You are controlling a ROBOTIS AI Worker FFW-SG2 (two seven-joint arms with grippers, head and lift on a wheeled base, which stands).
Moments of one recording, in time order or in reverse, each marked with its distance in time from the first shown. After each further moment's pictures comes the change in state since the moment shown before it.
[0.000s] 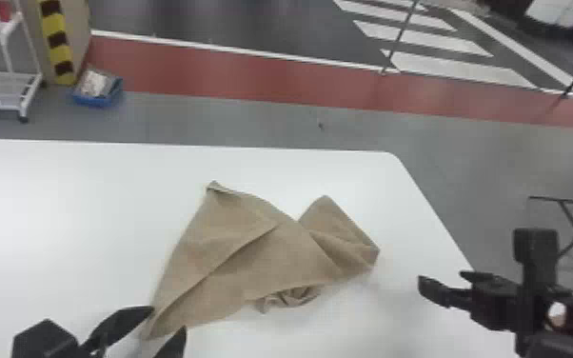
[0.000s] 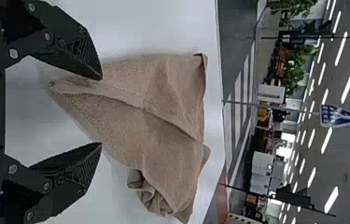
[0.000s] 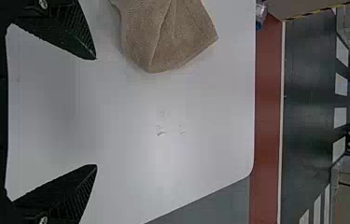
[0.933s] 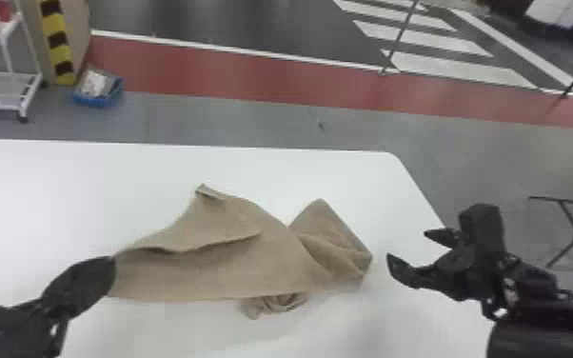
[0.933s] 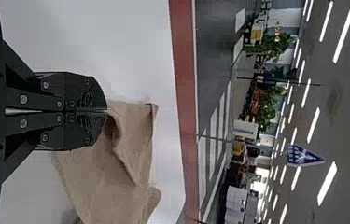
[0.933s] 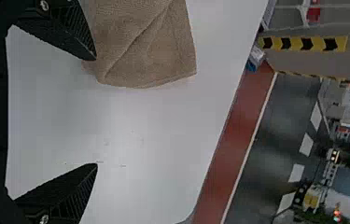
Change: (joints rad) left arm -0.005 0.000 0.144 -0.269 0.128 0.196 0.042; right arm -0.009 -0.054 0.128 0.127 0.079 -0.426 -0.002
